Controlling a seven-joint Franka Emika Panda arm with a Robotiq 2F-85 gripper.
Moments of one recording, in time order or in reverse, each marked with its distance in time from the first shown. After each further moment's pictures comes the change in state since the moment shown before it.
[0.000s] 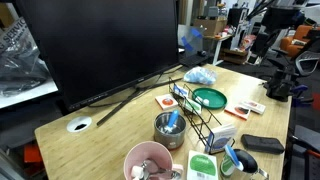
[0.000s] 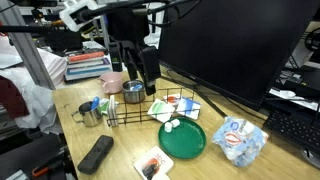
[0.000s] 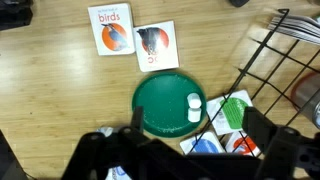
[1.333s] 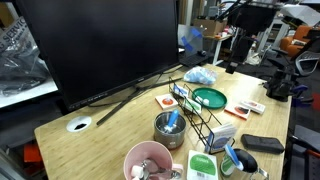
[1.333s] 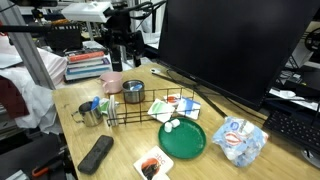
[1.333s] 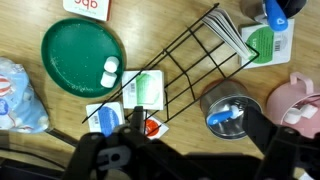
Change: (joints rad) arm 0.235 0.117 0.072 0.099 0.094 0.053 -0.172
